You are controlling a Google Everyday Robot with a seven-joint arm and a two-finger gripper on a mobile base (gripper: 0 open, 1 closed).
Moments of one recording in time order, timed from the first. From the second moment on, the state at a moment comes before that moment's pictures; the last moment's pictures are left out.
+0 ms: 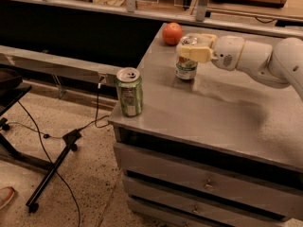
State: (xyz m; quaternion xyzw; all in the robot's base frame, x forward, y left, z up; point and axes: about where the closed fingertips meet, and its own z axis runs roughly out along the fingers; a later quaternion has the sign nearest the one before) arm 0.676 -0.126 0.926 -0.36 0.62 0.36 0.60
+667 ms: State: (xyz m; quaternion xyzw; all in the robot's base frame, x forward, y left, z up) arm 0.676 -0.119 0.926 -0.36 0.61 0.36 0.60
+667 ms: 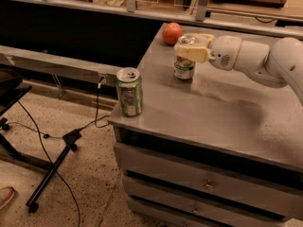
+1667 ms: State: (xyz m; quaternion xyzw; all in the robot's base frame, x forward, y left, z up) arm 0.673 -0.115 0.947 -0.39 0.60 0.35 0.60
